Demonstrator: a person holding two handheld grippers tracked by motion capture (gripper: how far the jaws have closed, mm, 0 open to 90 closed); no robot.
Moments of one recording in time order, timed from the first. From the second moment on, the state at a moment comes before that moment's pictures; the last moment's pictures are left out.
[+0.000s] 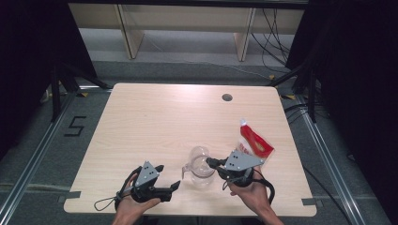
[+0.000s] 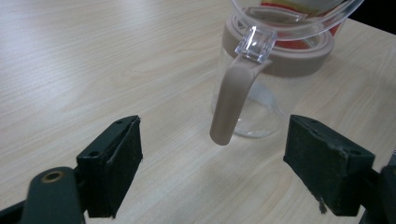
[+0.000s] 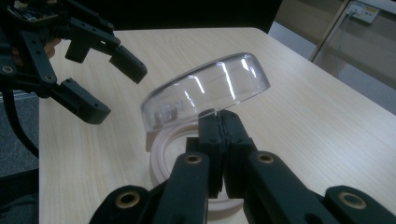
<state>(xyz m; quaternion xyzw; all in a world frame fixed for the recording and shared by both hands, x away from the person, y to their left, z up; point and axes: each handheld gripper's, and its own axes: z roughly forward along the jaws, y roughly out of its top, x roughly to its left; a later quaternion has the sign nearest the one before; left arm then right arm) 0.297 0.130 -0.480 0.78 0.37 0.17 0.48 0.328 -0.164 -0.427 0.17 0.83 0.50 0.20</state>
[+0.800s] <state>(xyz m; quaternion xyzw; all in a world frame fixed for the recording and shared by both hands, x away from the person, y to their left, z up) 0.297 0.132 -0.492 0.78 0.37 0.16 0.47 0.324 -0.133 -0.422 0.14 0.83 0.50 0.20</state>
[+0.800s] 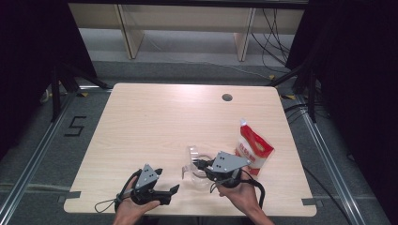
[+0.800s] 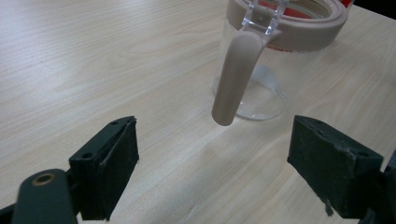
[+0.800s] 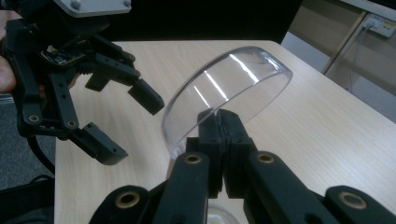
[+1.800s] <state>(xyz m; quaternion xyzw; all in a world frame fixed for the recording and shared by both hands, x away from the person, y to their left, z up) 0.297 0.130 -0.495 0.78 0.38 0.14 0.48 0.307 -0.175 -0.429 0.19 0.81 0.51 0.22</state>
